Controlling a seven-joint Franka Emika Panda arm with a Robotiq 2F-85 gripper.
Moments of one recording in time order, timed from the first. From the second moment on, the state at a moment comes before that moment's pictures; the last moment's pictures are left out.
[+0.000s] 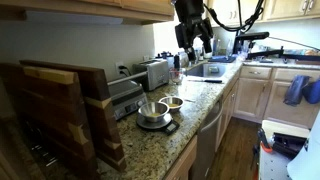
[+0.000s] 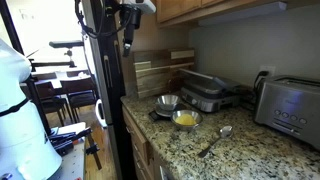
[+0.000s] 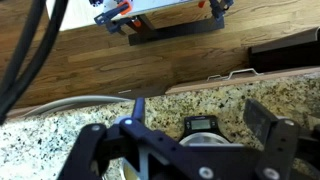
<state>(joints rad) -0.01 -0.43 0.11 -2.28 -0.01 1.59 0.28</state>
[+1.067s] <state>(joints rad) -0.04 -0.41 0.05 -2.31 -0.08 1.70 0.22</state>
